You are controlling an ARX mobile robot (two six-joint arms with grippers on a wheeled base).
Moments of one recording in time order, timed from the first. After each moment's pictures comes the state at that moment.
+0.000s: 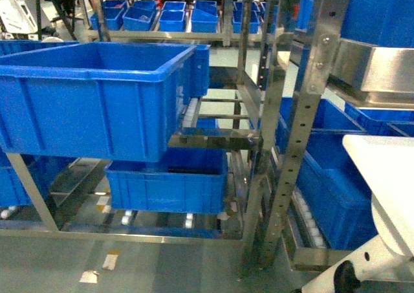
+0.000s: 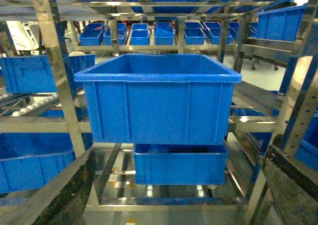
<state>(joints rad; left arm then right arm) 0.00 0.01 0.01 0.00 0.00 0.00 -0.11 1.14 0.55 0.05 -0.21 0.00</state>
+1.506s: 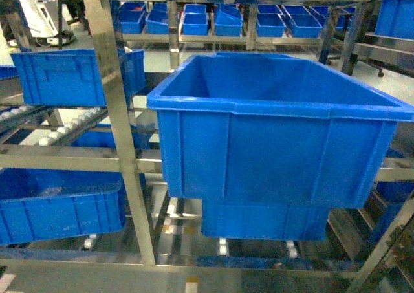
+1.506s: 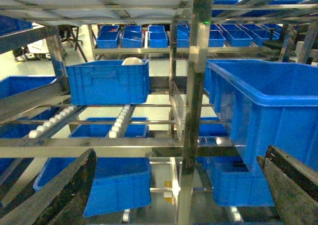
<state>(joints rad) 0.00 0.01 0.01 0.00 0.00 0.00 -0.11 1.14 0.55 0.05 -0.21 0.00</state>
